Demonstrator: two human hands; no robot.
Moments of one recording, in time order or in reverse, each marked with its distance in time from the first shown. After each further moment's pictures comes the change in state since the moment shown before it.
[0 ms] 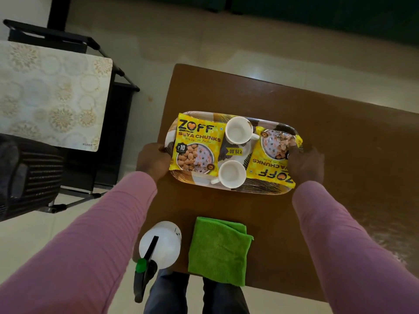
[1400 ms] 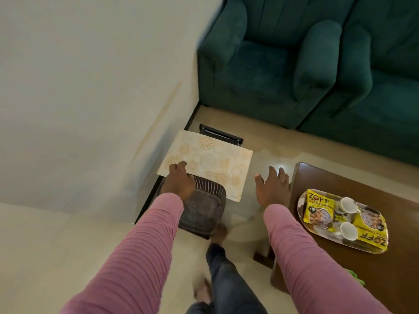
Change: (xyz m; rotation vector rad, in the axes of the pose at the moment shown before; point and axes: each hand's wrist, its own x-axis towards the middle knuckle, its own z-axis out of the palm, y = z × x) left_hand -0.051 -0.191 -0.488 0.046 0.154 0.243; right_hand -0.464 -0.322 0.111 -0.140 0.028 -0.579
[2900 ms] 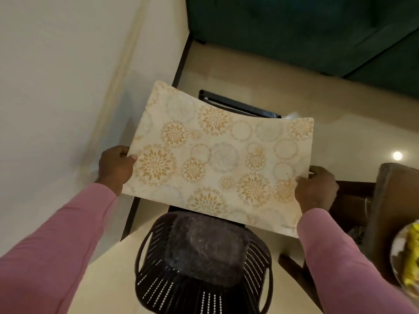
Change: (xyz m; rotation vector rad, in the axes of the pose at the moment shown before) left_hand 0.377 -0.155 0.040 -0.285 0.100 -0.294; right_hand 0.232 -0.025 0.192 0.180 0.185 0.473
